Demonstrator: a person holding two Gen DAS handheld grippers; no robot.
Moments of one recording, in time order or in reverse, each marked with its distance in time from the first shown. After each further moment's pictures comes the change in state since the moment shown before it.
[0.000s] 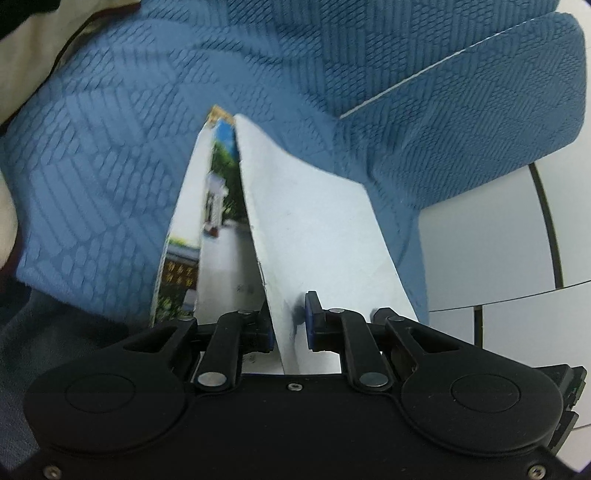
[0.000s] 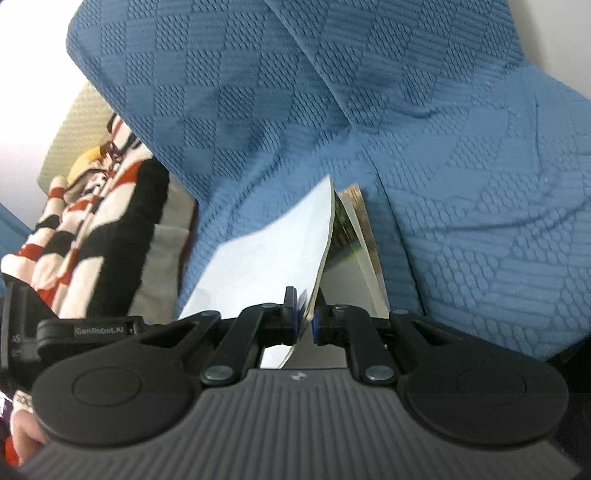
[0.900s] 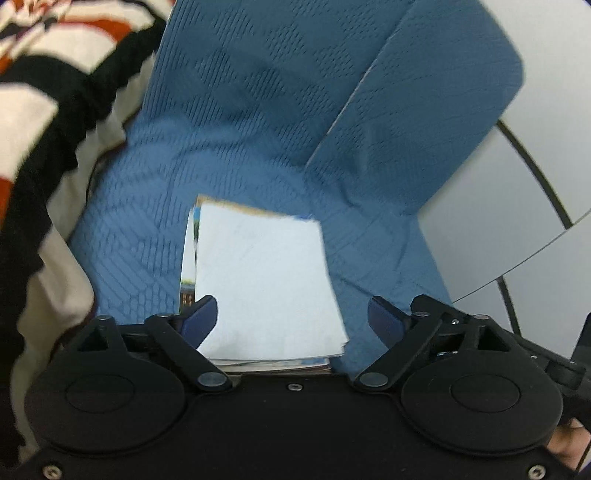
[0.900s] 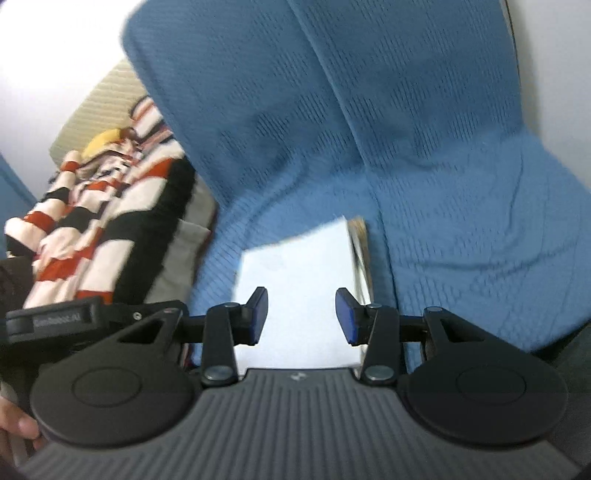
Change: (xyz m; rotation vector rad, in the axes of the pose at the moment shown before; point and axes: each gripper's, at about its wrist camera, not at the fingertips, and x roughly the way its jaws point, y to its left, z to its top) left arm -0.107 -0.120 -0.052 0.315 -0.211 0.204; right arm -0.092 0.039 0.010 -0.171 -0.062 -0.014
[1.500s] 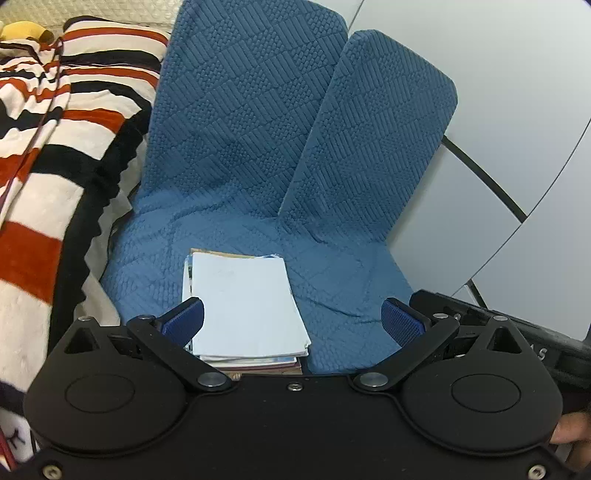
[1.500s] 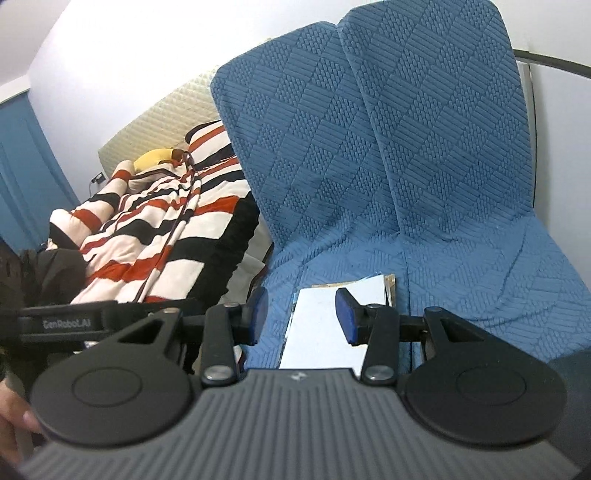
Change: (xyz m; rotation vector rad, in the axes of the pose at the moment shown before) left arm -0.123 -0.058 -0.032 0.113 -0.163 0.023; right arm -0.120 0.046 0.005 -0.139 -0.127 0.074
